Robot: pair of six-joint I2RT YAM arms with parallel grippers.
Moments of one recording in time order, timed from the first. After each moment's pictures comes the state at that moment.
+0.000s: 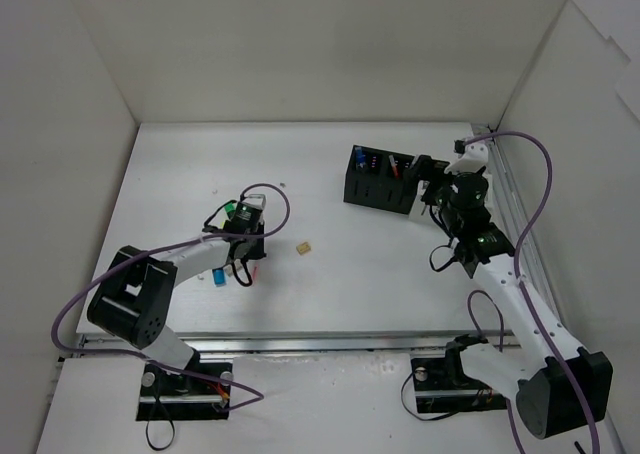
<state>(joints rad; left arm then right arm) -0.43 1.57 0.80 -0.18 -0.10 -0.35 0.23 1.05 0.82 0.02 0.15 0.29</state>
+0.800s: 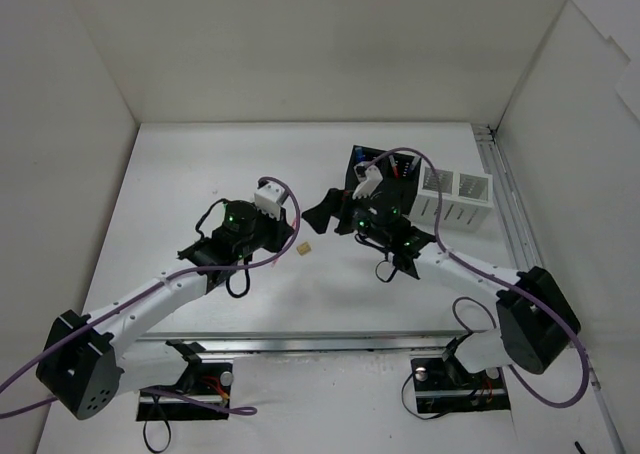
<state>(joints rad) -0.62 1.17 0.78 -0.04 0.08 -0.17 0.62 1.35 0.76 0.37 -0.17 0.59</state>
